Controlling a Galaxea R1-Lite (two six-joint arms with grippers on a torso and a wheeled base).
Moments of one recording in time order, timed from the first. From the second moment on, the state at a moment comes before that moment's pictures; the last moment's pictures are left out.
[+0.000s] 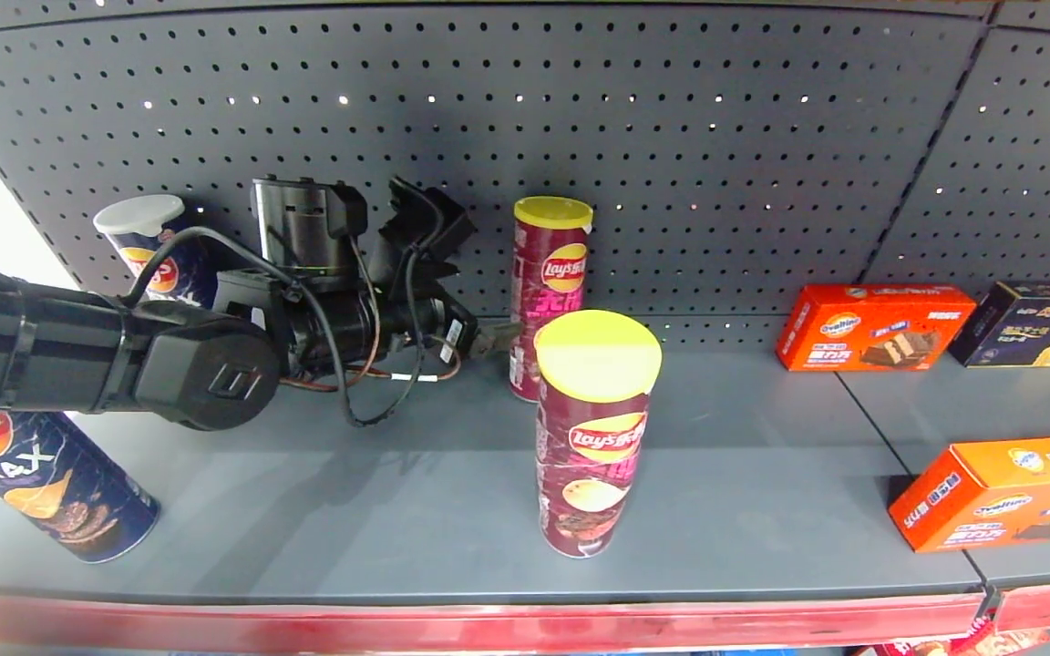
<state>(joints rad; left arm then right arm) -0.40 1.91 -1.25 -0.44 -0.20 0.37 0.00 0.00 0.00 0.00 0.02 -0.01</state>
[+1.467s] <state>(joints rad) -0.37 1.88 -1.12 -0.53 -0.01 0.38 0.00 0.00 0.00 0.00 0.02 -0.01</state>
